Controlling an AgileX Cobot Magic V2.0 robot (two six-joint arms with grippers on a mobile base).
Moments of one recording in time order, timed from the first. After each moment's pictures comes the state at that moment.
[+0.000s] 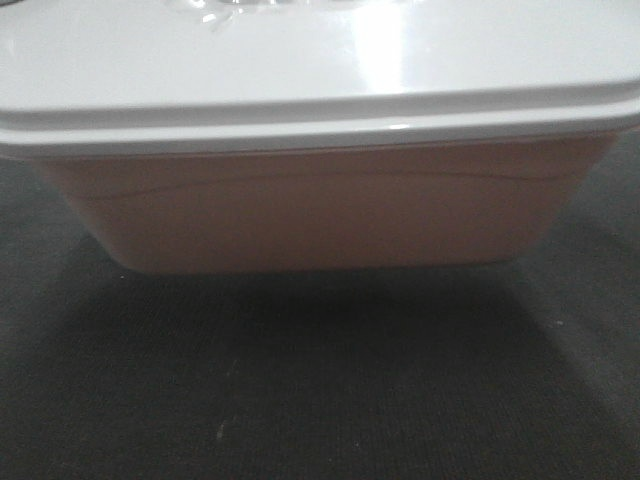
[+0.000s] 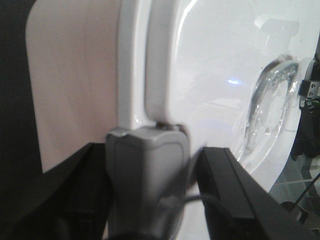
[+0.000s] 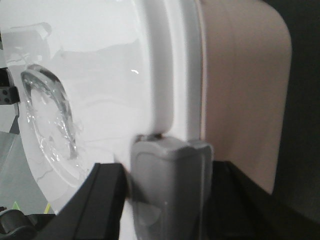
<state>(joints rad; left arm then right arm) 0.03 1.34 -1.04 -1.13 1.17 0.73 -0.15 1.28 -1.04 1.08 1.18 -0.64</state>
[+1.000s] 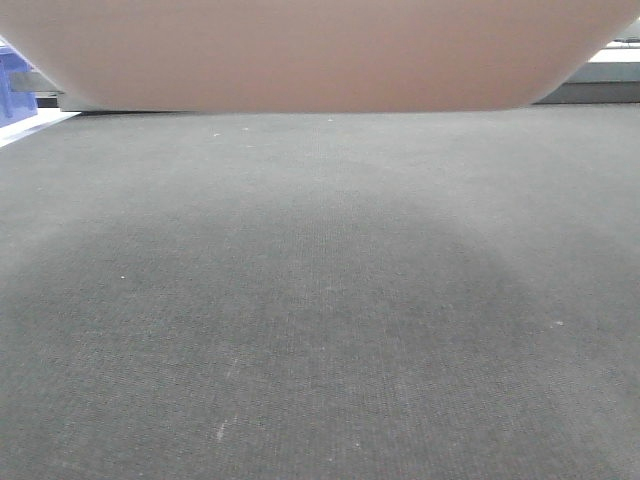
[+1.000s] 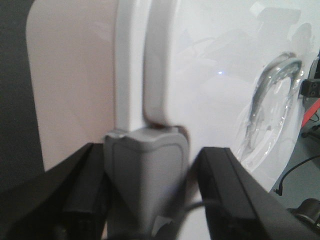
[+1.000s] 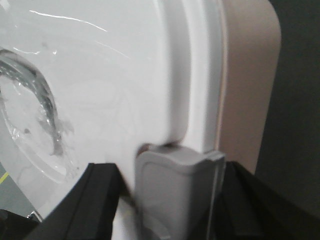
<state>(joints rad) 0.04 0.93 -1.04 -1.09 1.15 0.73 -0.16 0.91 -1.04 1.04 1.18 -0.66</state>
